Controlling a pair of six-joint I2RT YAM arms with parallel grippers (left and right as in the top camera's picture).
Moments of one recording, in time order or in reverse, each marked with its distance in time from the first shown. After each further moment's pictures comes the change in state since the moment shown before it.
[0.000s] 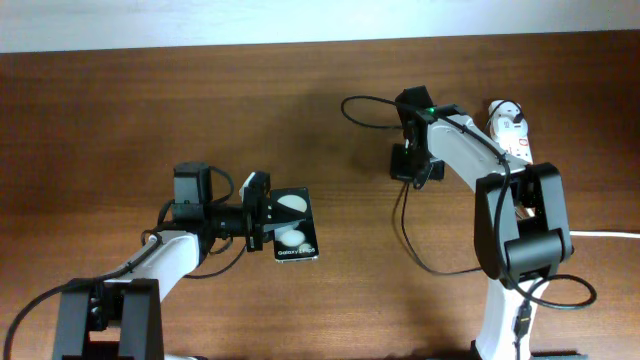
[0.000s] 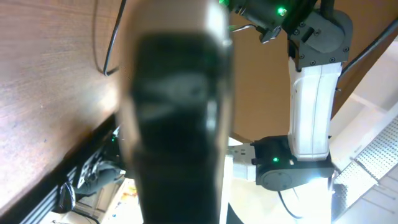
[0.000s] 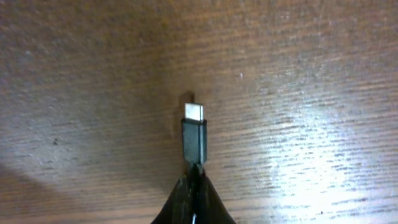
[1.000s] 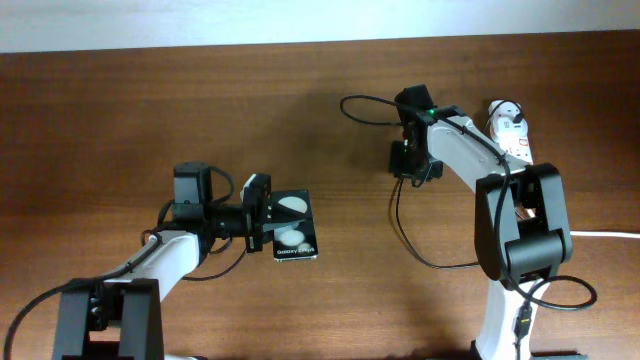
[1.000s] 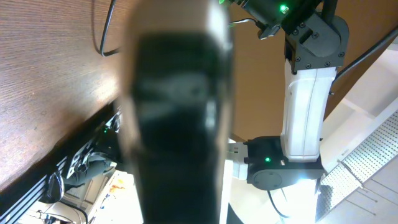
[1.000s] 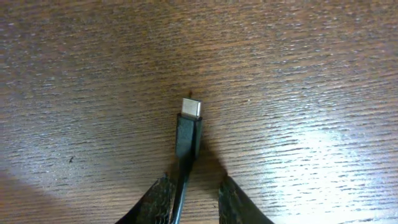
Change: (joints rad) left arm 0.000 0.000 0.000 -0.005 0.021 -0.063; right arm 0.001 -0.008 -0.025 0.101 0.008 0.004
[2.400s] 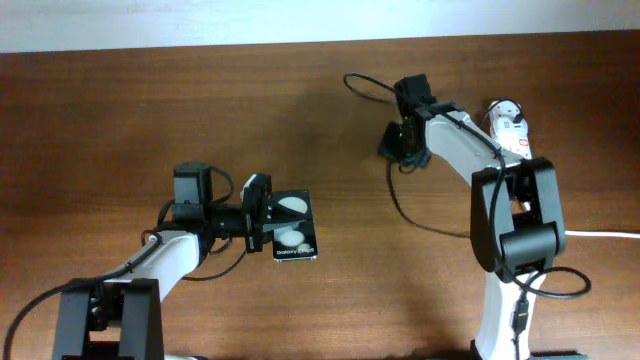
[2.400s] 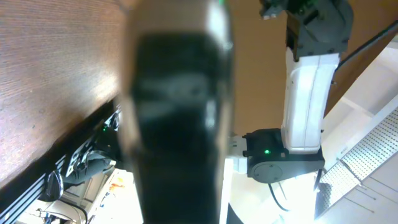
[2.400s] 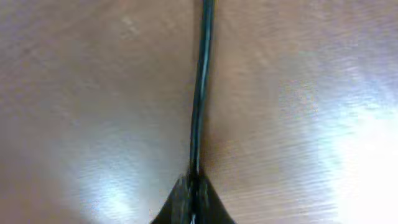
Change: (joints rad) left arm 0.000 0.000 0.000 0.001 0.008 0.000; right arm -0.006 0.041 0.059 0.066 -0.105 0.209
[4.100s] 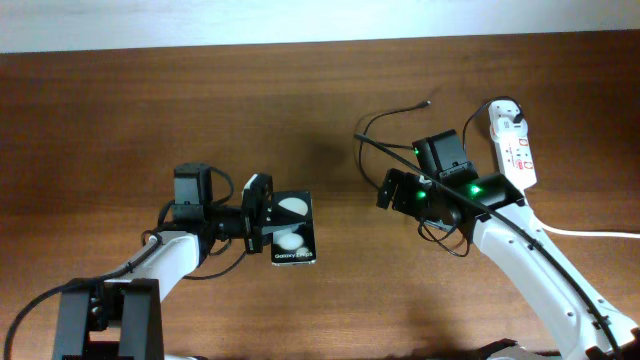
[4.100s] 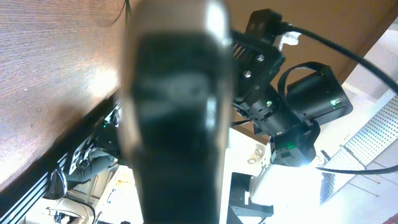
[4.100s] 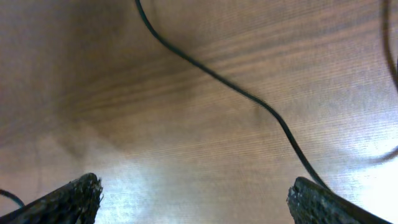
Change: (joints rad) left arm 0.000 0.000 -0.003 -0.001 0.037 0.049; right arm 0.132 -0.763 -0.484 -0.053 -0.022 0.101
